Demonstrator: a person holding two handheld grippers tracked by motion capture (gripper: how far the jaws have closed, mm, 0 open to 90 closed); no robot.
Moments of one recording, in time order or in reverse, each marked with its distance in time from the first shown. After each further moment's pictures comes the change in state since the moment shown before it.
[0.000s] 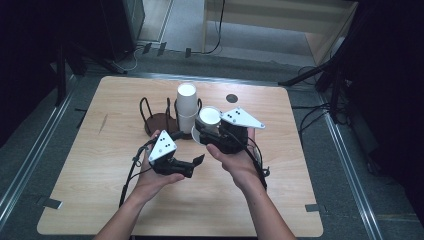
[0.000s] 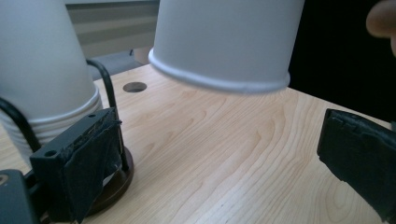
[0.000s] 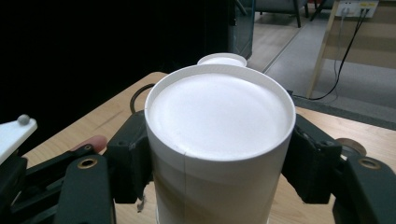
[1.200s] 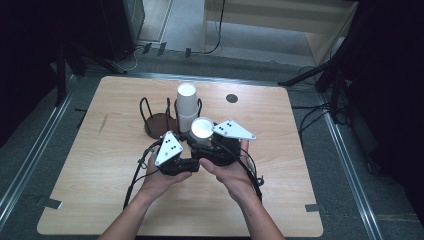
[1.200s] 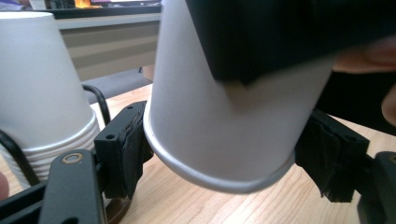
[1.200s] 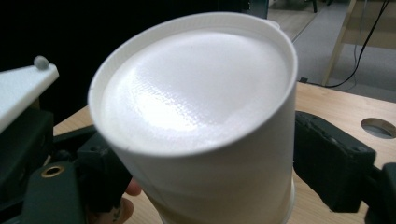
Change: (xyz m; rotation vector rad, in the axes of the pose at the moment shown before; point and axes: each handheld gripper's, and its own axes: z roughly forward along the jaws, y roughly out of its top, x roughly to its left) left arm -0.011 0.004 0.004 -0.067 0.051 0.033; right arm 0.017 -0.023 0.001 0.053 0.036 0.008
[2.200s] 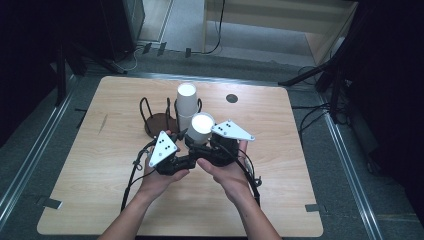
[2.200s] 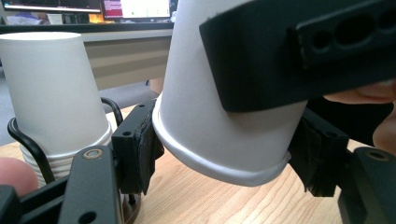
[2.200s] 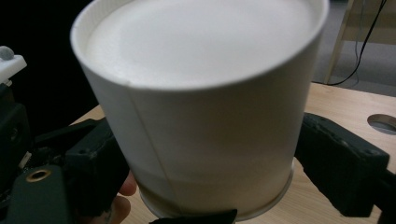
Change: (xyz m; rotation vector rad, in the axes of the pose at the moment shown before) left arm 0.002 0.001 -0.007 -0.067 0.026 -0.023; right arm 0.002 -0.003 0.004 -0.021 0.001 0.040
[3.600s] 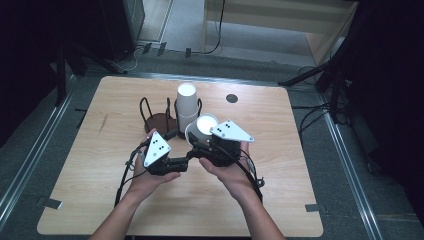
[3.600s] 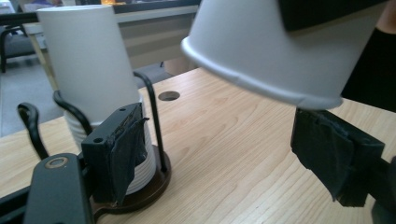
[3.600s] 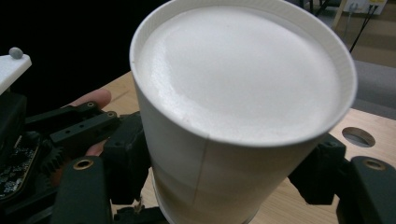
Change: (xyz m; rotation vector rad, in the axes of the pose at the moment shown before) left arm 0.012 -0.007 -0.011 0.092 0.055 0.059; right arm 0.003 0.006 -0.008 0.004 -0.039 -0.103
